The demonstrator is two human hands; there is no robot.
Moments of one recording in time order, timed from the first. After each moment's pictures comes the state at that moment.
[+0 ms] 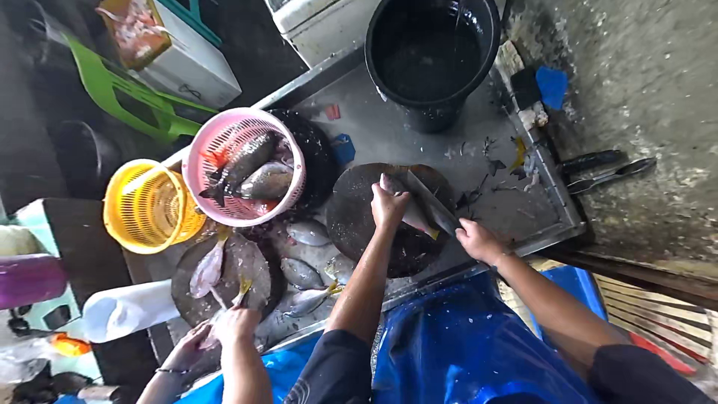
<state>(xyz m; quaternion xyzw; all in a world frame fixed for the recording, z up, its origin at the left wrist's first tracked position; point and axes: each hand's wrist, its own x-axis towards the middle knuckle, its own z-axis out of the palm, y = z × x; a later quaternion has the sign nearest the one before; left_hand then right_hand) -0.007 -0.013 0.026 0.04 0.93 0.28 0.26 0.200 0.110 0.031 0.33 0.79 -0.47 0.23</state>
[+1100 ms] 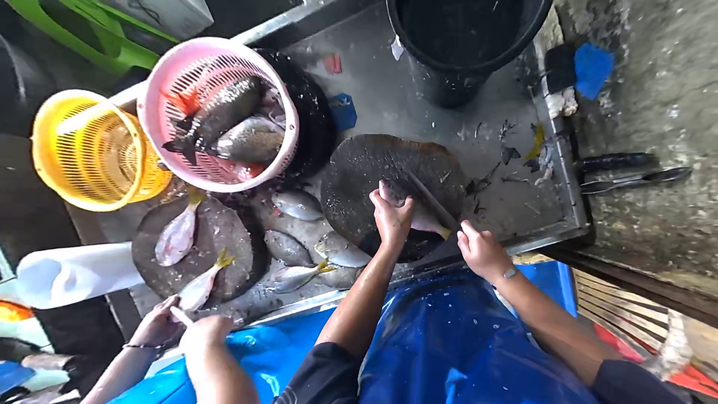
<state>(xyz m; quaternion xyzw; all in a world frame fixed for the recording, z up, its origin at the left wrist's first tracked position) 0.043 -0.057 0.003 -0.01 0.90 0.39 0.18 0.219 0.070 0.047 0.27 0.87 -0.37 0.16</state>
